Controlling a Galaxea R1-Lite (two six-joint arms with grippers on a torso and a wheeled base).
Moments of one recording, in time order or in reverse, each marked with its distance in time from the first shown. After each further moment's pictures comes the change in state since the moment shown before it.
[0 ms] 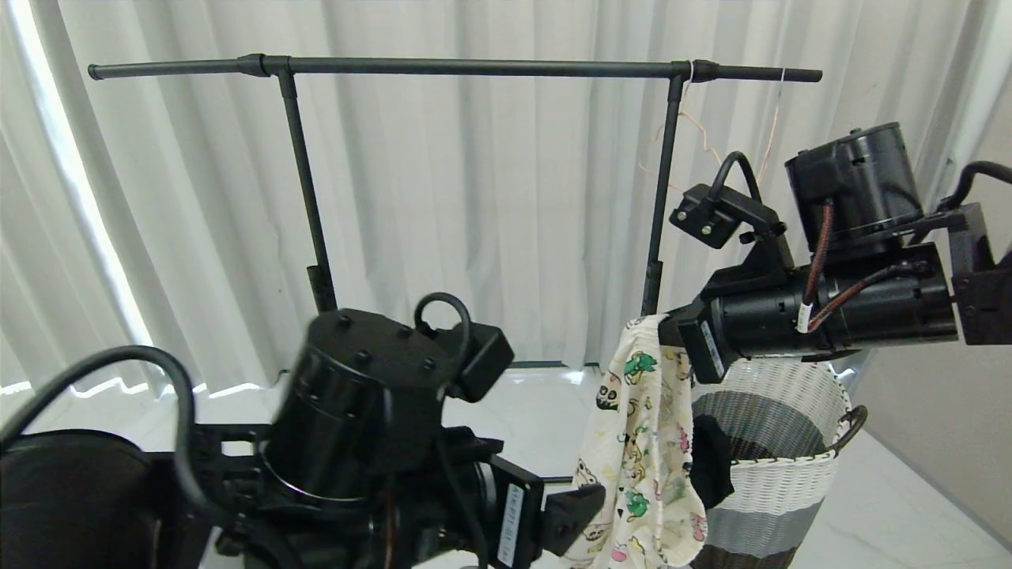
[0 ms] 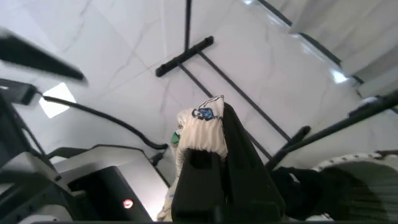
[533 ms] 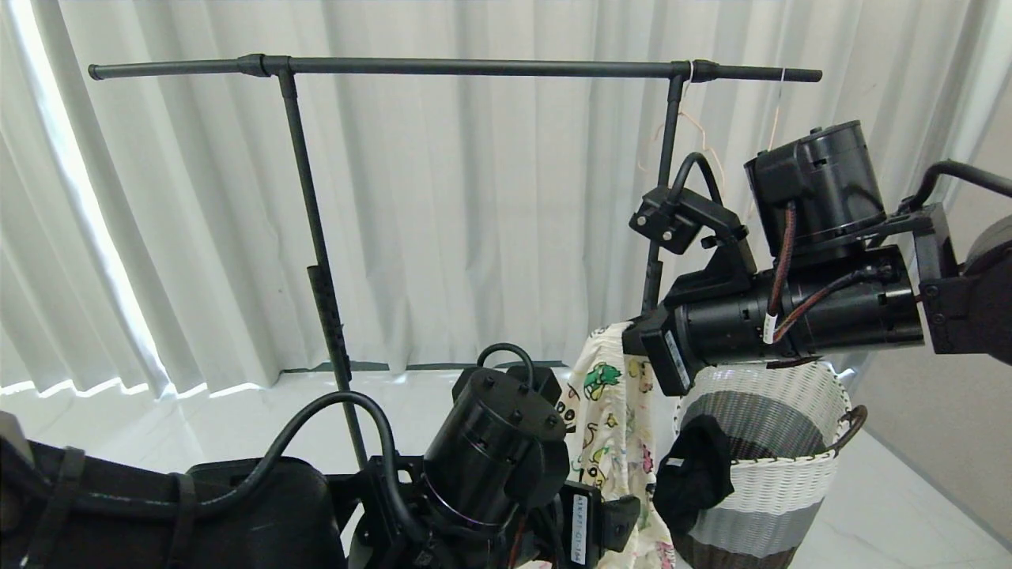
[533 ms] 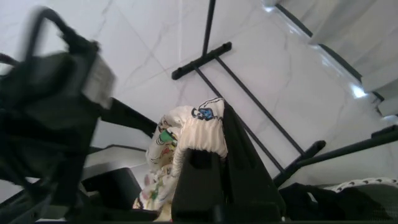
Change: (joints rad) left arm -0.031 0.218 -0.020 -0.117 0.075 -0.174; right arm 0.086 0.034 -0.040 -0.001 -0.002 0.006
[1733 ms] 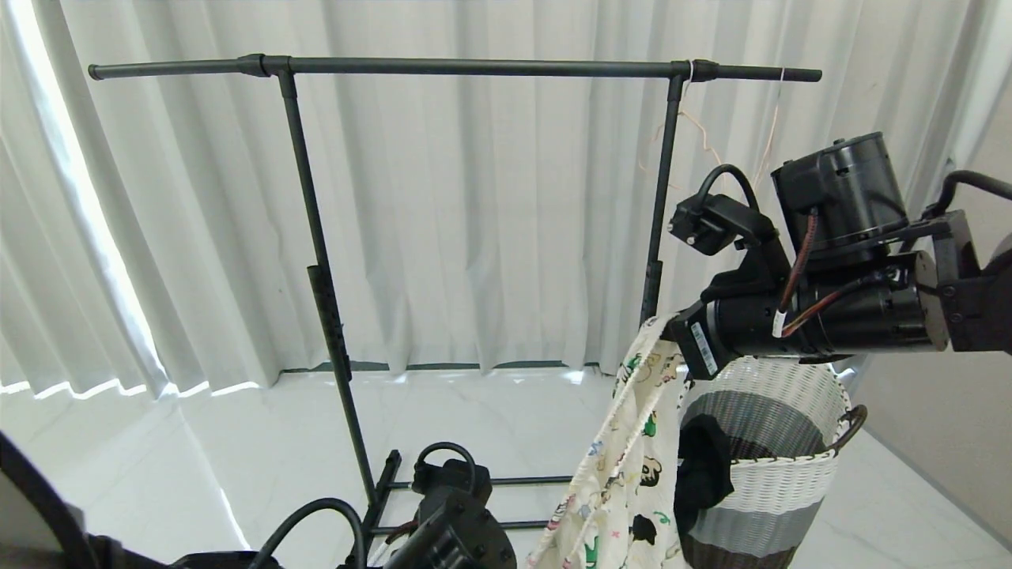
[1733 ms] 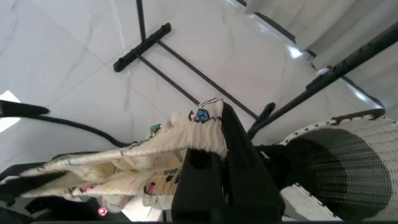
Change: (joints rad) left arm -0.016 0.001 0.306 -0.002 0.184 -0.032; right arm -0.082 -0.033 0.053 0.006 -0.231 0.005
